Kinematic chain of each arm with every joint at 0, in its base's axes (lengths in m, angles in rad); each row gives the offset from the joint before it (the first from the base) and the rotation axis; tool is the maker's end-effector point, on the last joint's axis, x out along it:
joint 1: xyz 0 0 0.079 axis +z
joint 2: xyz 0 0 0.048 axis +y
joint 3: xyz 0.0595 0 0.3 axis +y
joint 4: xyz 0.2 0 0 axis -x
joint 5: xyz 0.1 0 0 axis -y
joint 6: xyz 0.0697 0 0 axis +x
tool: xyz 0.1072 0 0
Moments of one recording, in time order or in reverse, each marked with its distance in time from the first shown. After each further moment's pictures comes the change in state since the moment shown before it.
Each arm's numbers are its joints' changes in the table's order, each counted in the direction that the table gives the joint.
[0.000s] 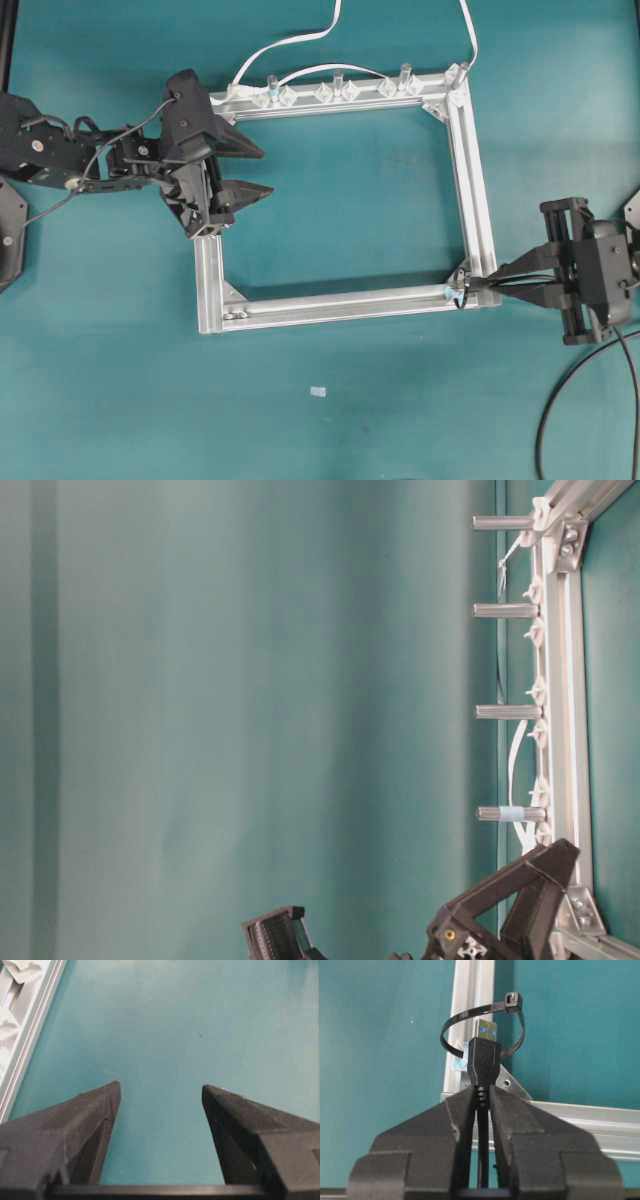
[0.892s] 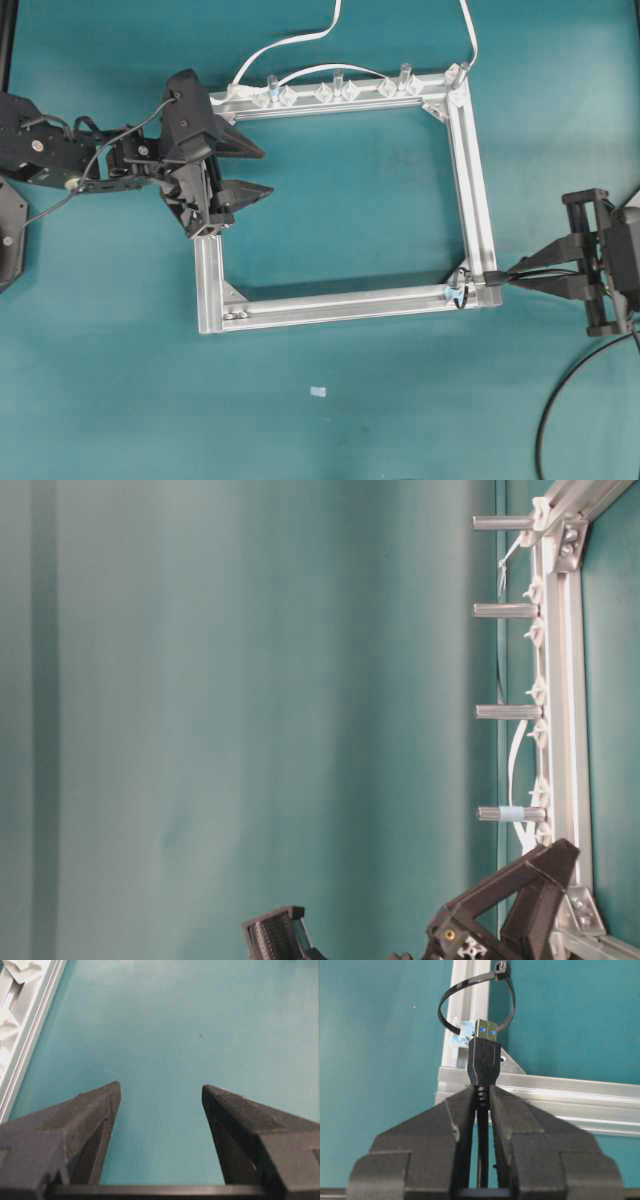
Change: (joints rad) left arm -0.002 0.000 -0.002 0.000 0.002 0.000; right arm 0.000 -0.132 0.081 0.000 -0.012 0.000
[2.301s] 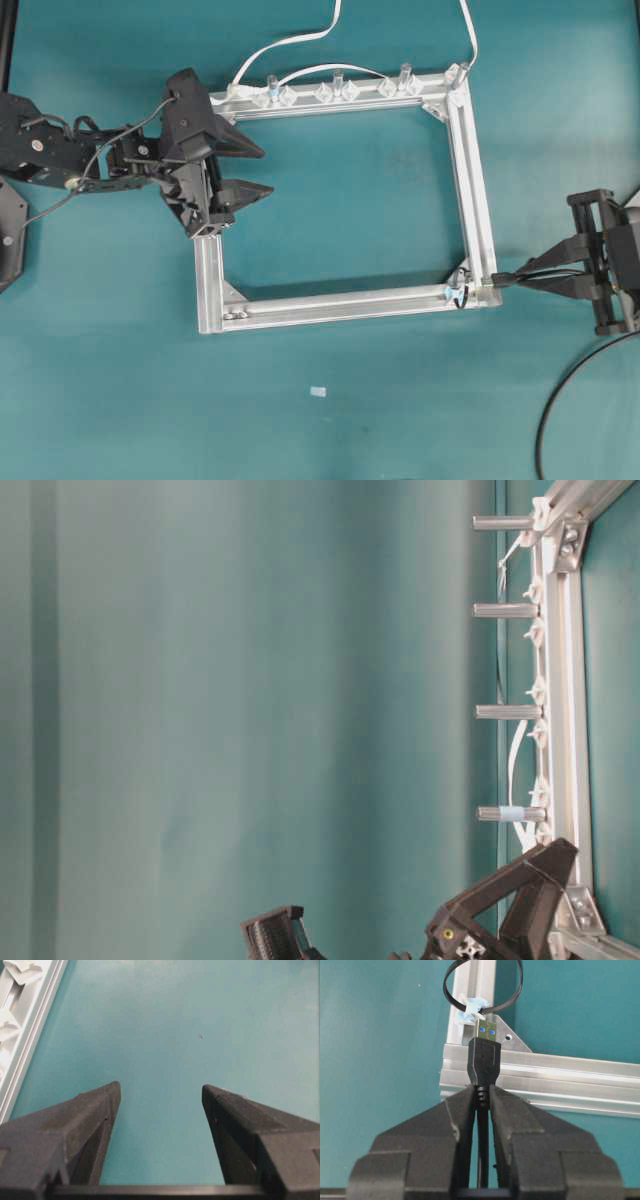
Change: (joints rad) left arm 0.002 -0.002 0.000 0.000 -0.002 0.000; right arm 0.002 -0.046 0.034 0.000 -0.044 0.000
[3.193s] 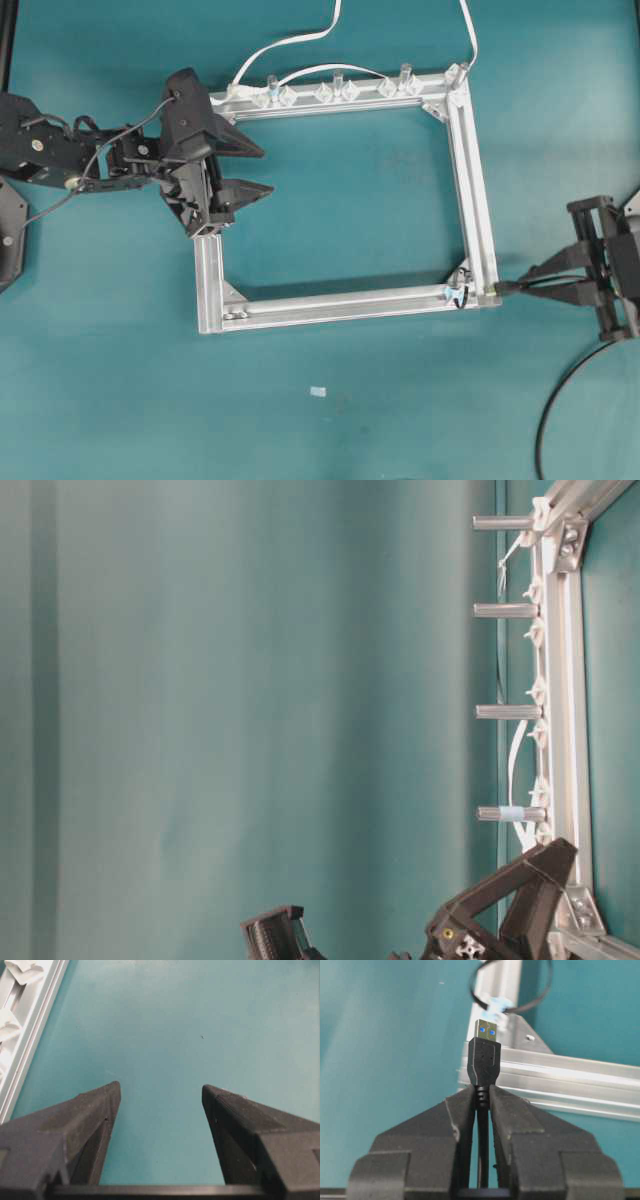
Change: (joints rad) left arm 0.002 0.000 0.000 0.000 0.000 0.000; right arm 0.021 0.002 0.000 -0.002 -0.002 0.002
